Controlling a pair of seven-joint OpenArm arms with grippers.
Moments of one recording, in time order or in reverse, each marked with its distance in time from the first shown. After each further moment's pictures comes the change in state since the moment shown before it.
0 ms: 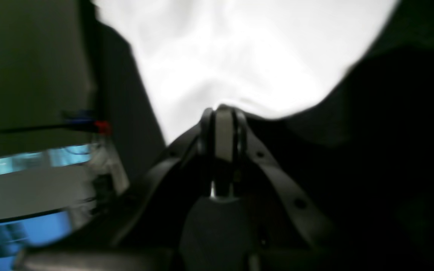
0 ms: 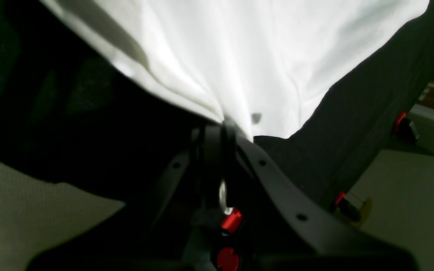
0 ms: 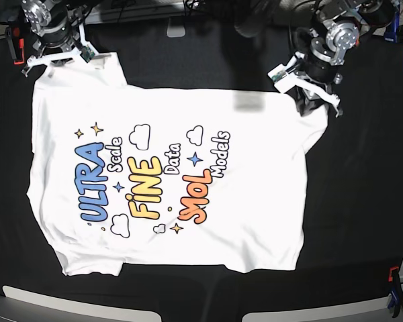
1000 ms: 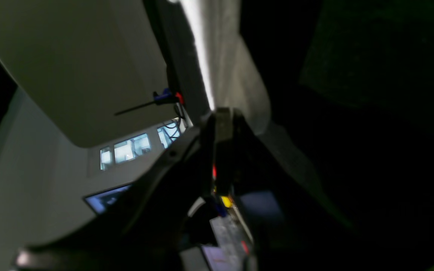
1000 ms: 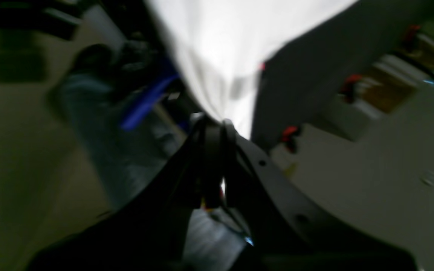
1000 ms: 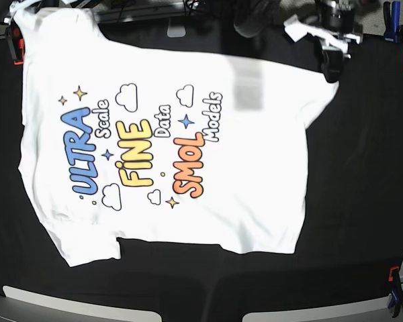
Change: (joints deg) left arm 17.5 -3.1 -0.1 0.1 32.7 8.6 13.6; right arm -29.9 8.7 0.1 14.3 -19.3 -9.2 -14.0
